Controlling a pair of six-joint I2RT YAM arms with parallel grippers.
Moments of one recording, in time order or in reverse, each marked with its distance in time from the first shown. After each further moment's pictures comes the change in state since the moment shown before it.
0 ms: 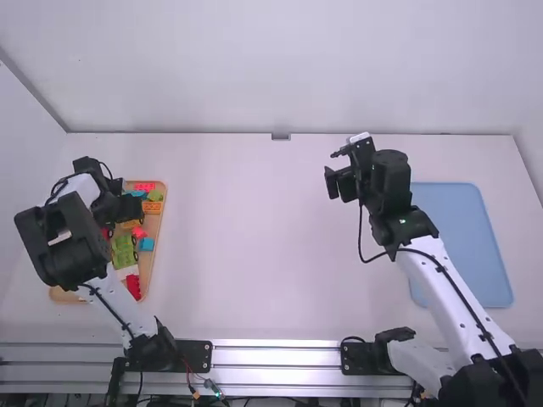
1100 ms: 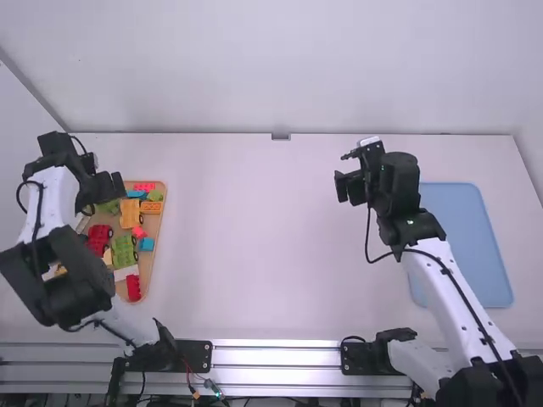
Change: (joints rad) left arm 0.018 -0.246 0.100 -0.167 -0.039 -0.097; right arm -0.062 -0.011 -0.010 -0.052 -0.020 -0.002
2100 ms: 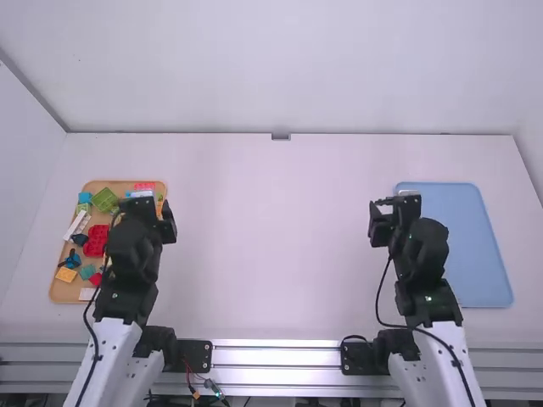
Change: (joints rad) left arm -0.559 -1.104 -0.985 0.774 -0.257 -0.126; right arm -0.119 -0.491 -0.392 0.055 0.018 0.111
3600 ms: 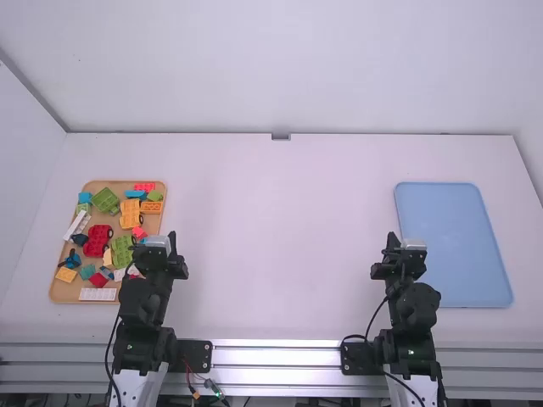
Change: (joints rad) left arm 0.011 -0.653 -0.463 0.026 0.243 0.016; right arm -0.084 -0.698 -0.523 0.081 0.023 0.073
